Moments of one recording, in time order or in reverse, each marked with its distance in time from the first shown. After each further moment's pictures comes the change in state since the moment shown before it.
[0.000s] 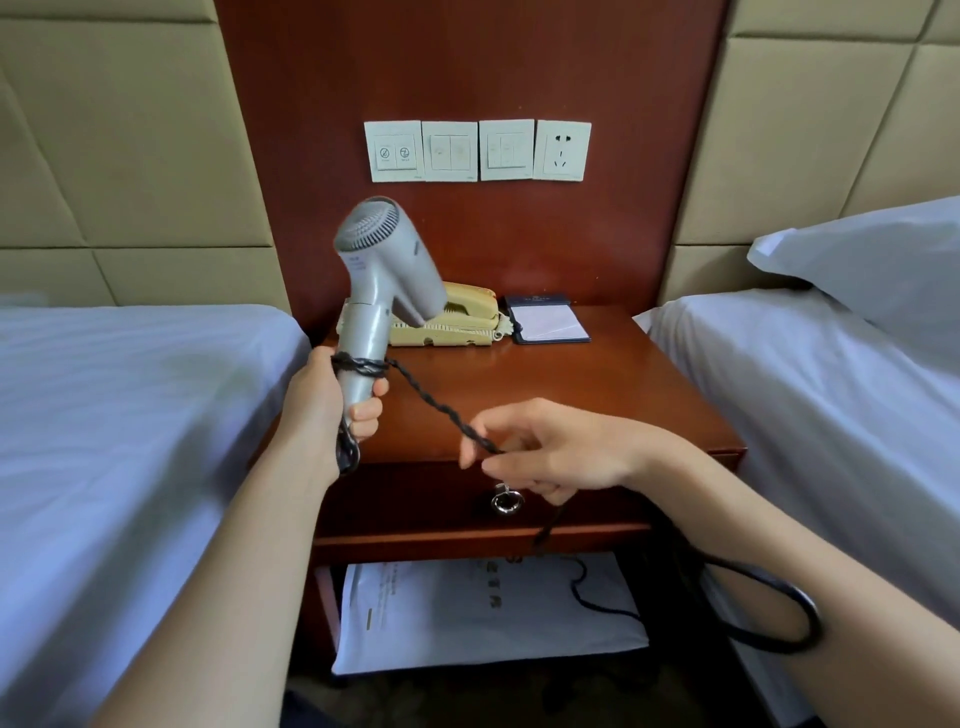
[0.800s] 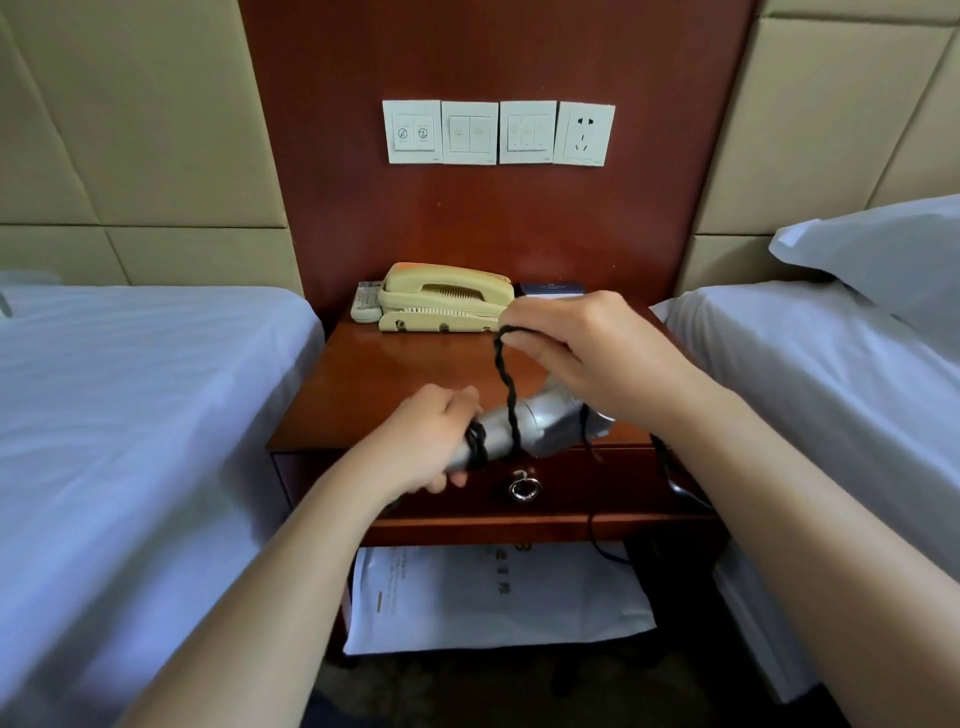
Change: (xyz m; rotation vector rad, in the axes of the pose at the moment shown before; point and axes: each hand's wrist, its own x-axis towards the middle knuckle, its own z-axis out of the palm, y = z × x) left_hand -0.040 -0.027 0.025 1.068 -0.229 0.158; right_hand 0.008 -0.034 -0.016 -0.908 0.715 -0.491
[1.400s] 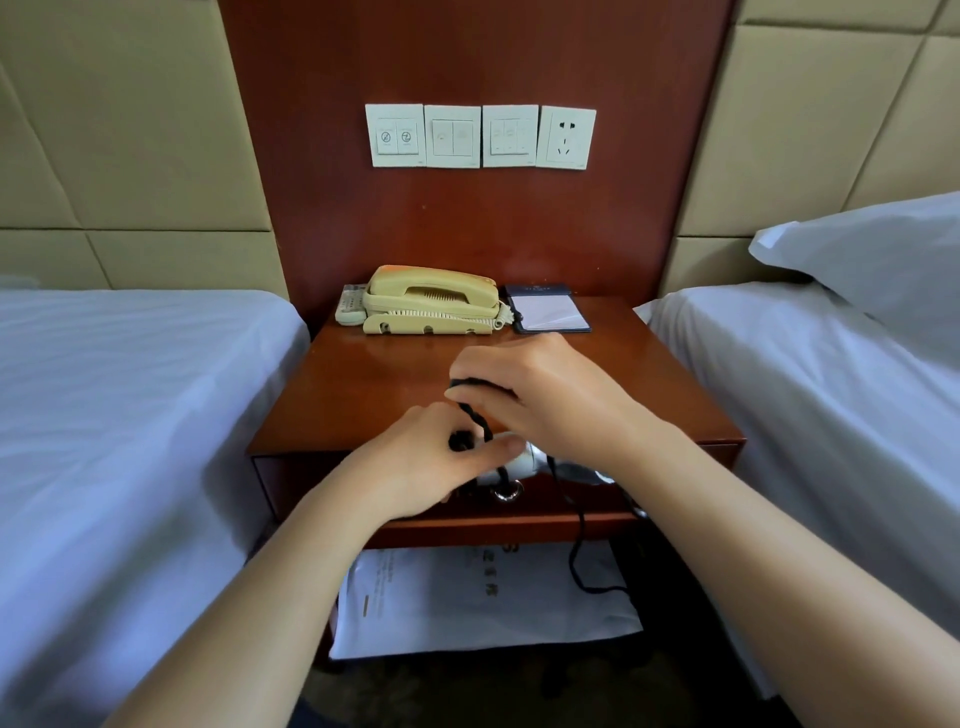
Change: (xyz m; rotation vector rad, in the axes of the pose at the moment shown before) left_hand -0.019 0.014 0.008 0.290 -0.099 0.179; right_hand -0.008 -0.014 0.020 0.095 -0.033 -0.080
